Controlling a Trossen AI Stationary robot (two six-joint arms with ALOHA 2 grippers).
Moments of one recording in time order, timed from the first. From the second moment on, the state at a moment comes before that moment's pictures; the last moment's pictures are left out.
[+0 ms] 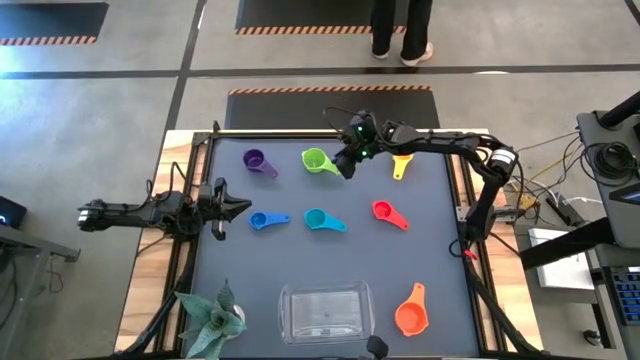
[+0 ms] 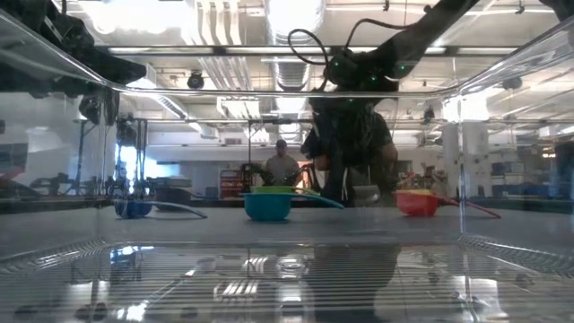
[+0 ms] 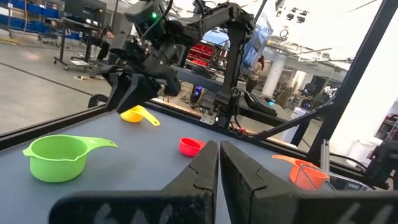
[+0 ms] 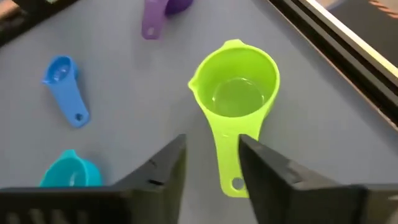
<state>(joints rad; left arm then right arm) -0.05 0.01 0.02 0.07 -0.23 -0.29 -0.56 1.78 1.22 -0.18 -0.32 0.08</state>
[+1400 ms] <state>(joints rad) -0.05 0.01 0.02 0.07 -0.23 -0.29 -0.51 1.98 1.24 -0.12 -0.10 0.06</state>
